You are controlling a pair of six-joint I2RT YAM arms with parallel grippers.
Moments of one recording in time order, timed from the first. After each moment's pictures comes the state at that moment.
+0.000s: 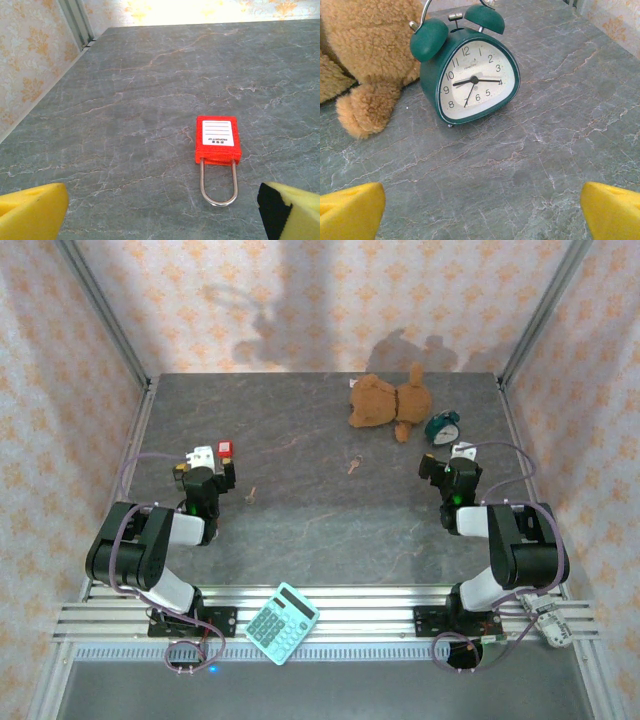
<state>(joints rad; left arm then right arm) -0.06 1.55 0.35 0.84 -0.38 -0.02 0.02 1.53 0.43 0.67 0.18 0.16</state>
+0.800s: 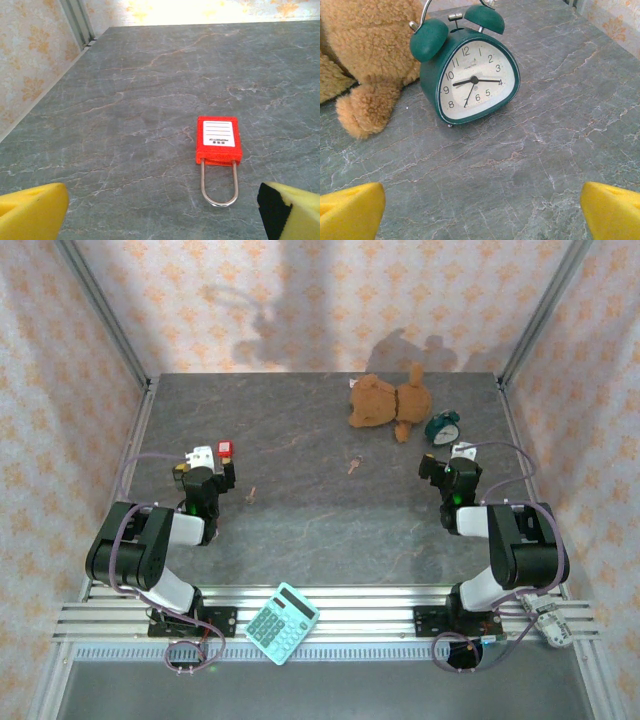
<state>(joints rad) -0.06 1.55 0.35 0.84 -0.39 -0.03 0.02 1.53 0.43 0.67 0.18 0.16</state>
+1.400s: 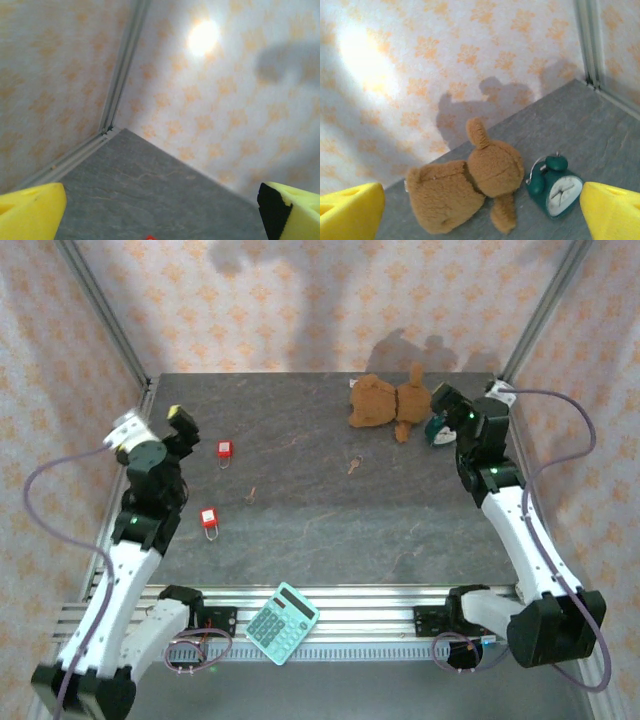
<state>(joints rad) -0.12 0.75 0.82 -0.18 -0.58 -0.51 0.11 1.12 1.01 -0.18 0.24 0.60</state>
